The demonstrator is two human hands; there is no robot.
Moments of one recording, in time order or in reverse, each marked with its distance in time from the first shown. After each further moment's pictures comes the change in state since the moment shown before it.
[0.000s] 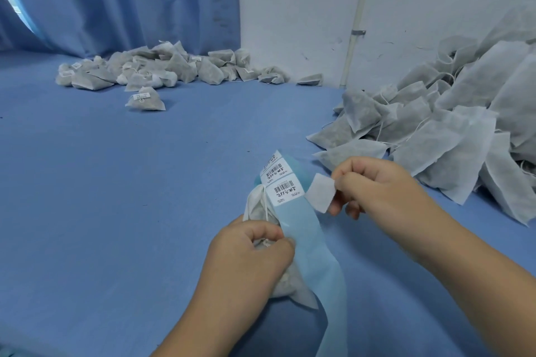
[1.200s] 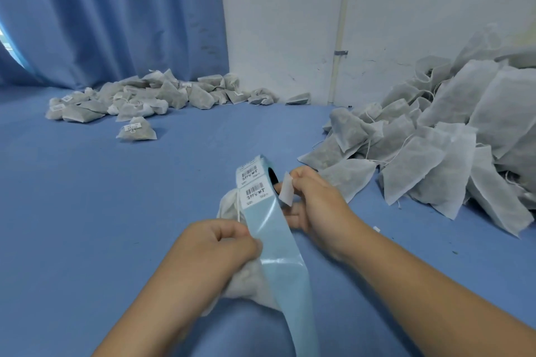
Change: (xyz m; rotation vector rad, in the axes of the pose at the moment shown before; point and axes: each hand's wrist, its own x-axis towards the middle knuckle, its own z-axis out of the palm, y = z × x) left_hand 0.034 0.026 -0.037 0.041 -0.226 -0.094; right_hand 0.057 0.015 0.051 0.633 -0.078 0.127
